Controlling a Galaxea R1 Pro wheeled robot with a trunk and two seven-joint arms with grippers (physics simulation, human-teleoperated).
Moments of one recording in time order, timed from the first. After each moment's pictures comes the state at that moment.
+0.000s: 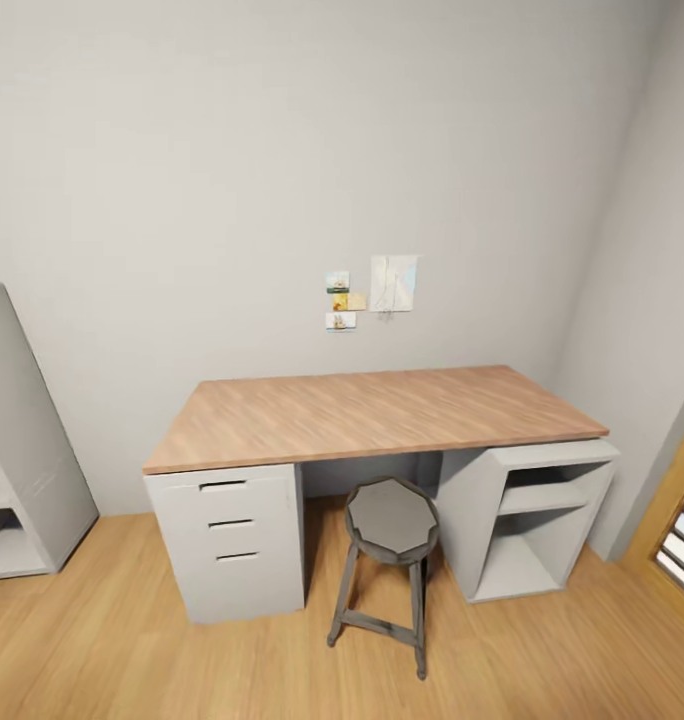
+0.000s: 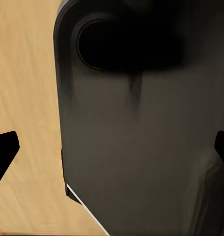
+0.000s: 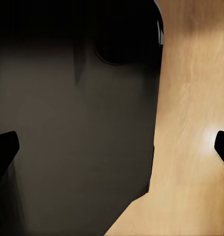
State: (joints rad) left arm 0.00 0.00 0.01 -0.01 0.00 -0.01 -0.01; right arm 0.00 -0.01 0.01 0.00 0.01 -0.01 -0.01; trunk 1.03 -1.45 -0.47
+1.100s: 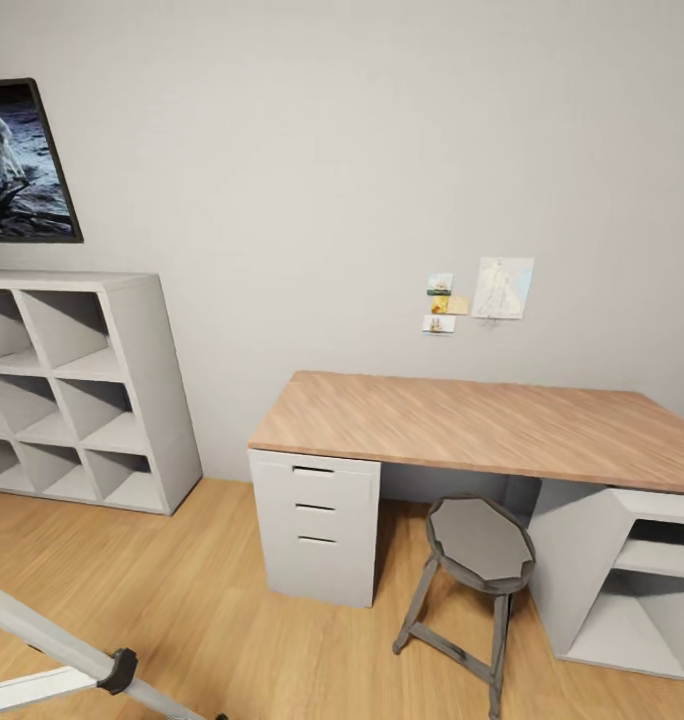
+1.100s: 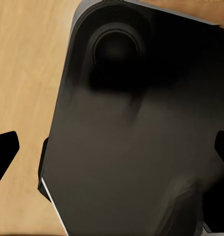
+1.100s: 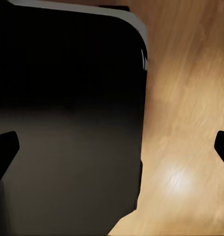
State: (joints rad) left arm 0.00 0.01 0.01 -0.02 0.29 -0.01 0.00; right arm 0.00 -0.02 0.01 -0.04 0.02 -0.01 -0.01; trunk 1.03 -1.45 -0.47
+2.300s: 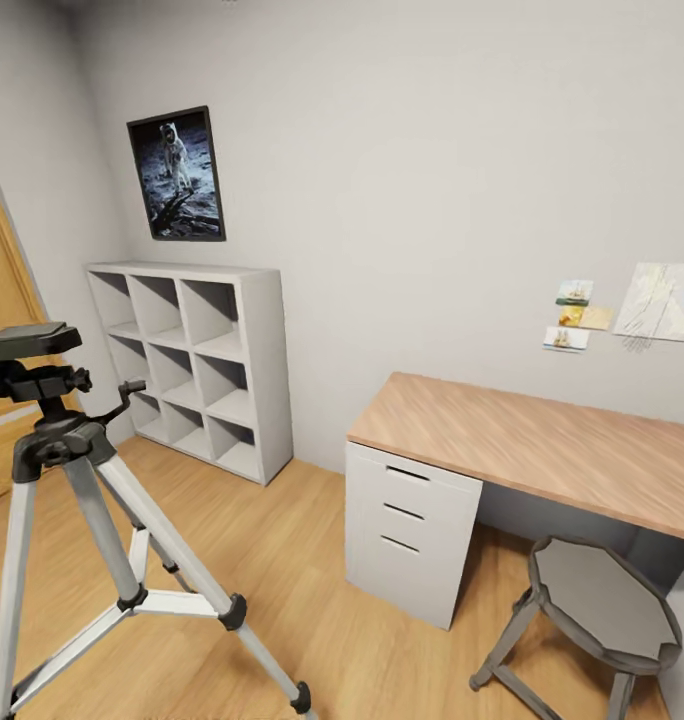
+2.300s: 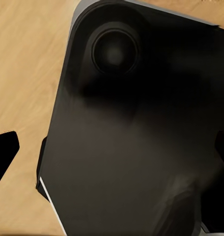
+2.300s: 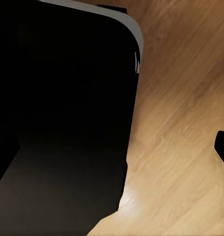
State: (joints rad) left arm 0.00 0.00 0.01 -0.02 0.29 -0.01 0.00; right arm 0.00 -0.03 0.01 -0.04 0.11 -0.01 -0.01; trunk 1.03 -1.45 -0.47
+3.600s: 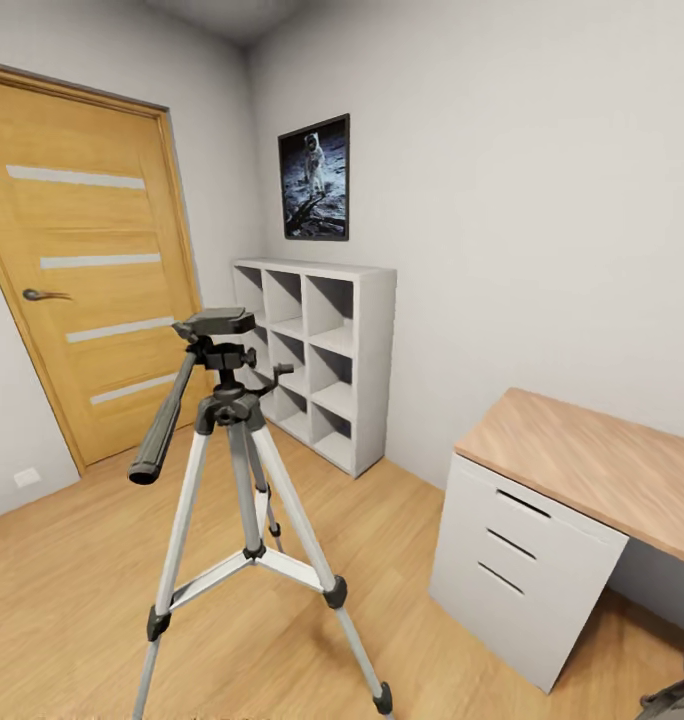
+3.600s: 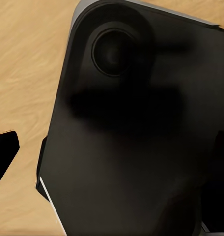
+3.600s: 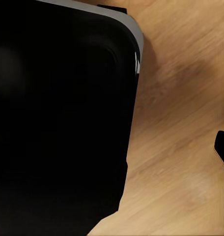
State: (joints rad) left arm 0.00 0.00 0.01 -0.02 0.29 -0.01 0.00; right arm 0.00 -0.03 0.01 -0.04 0.11 -0.01 -0.01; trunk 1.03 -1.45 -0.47
